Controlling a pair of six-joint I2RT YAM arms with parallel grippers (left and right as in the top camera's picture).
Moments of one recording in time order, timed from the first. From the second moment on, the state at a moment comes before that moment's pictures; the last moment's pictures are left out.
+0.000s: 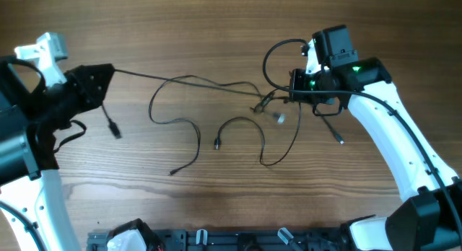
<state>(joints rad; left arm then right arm) 0.41 1.14 1.37 -0.91 0.74 -0.21 0.26 1.58 1.33 -0.91 -0.25 0.33</state>
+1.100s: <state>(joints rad) -0.42 1.82 1.37 -1.06 0.36 0.14 0.23 1.44 1.36 -0.94 -0.37 0.37</state>
